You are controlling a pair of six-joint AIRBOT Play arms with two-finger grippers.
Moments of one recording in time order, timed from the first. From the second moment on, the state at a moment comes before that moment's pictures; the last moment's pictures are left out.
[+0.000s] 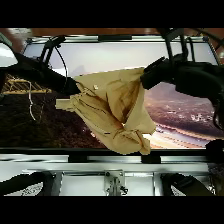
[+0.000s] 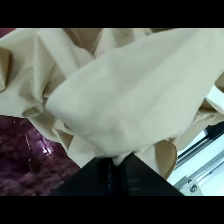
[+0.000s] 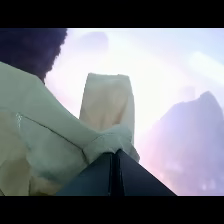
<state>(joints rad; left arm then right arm) -0.32 -1.30 1.68 1.12 -1.49 -1.48 0.40 -1.04 1.43 1.63 -0.98 -1.82</state>
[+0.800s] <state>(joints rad) -0.32 -1.18 1.75 1.25 -1.52 -1.56 0.44 -1.09 1.73 1.64 -1.24 -1.51</state>
